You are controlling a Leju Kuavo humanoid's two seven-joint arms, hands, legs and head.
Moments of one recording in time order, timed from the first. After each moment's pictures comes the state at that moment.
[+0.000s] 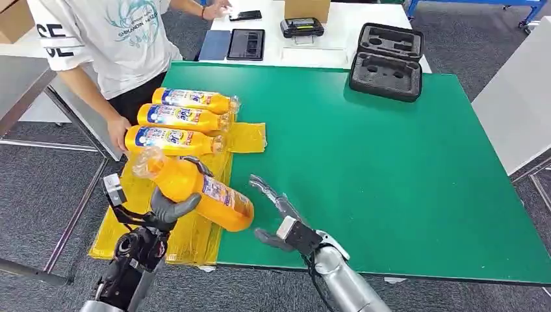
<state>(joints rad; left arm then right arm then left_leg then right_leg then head) -0.25 -0.02 -0.16 -1.18 0.21 -0.62 -0.56 -0.34 0.15 0.47 -0.85 0.25 0.21 -0.70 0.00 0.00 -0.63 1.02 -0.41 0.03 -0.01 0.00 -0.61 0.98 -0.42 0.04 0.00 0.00</state>
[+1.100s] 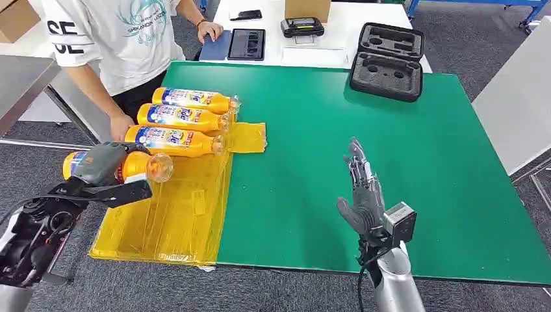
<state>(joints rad) -0.33 0.50 -0.26 -1.39 -0.91 -0.22 -0.28 -0.17 0.11 0.07 -1.28 0.06 0.32 -0.67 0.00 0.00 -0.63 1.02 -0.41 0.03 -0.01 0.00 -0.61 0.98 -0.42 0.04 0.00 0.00</state>
